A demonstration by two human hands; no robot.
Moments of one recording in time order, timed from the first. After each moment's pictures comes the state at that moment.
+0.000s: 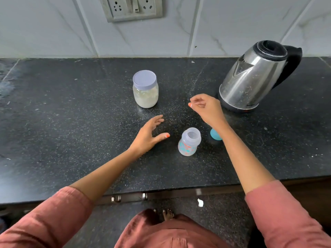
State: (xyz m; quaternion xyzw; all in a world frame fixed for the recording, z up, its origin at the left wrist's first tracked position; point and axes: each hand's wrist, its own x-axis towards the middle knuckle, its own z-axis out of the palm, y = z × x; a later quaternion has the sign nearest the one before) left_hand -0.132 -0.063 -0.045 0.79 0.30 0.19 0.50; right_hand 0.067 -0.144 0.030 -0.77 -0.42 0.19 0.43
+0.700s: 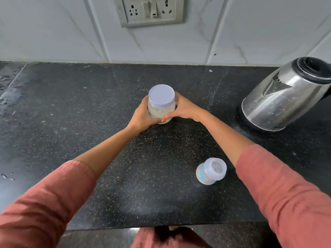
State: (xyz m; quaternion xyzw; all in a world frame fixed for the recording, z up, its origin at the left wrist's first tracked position) left_hand -0.109 0.071 -0.026 0.76 0.40 0.22 0.47; right_hand 0.049 0.009 0.013 -0.70 -0.50 0.41 0.30
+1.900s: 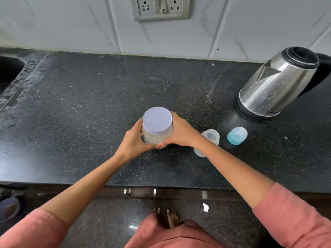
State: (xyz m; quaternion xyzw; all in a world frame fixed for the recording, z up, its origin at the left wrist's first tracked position) left_hand -0.214 -0.071 -0.006 0.75 0.40 0.22 0.48; right_hand -0.051 -0.121 0.032 -0.72 -0.54 0.37 0.22
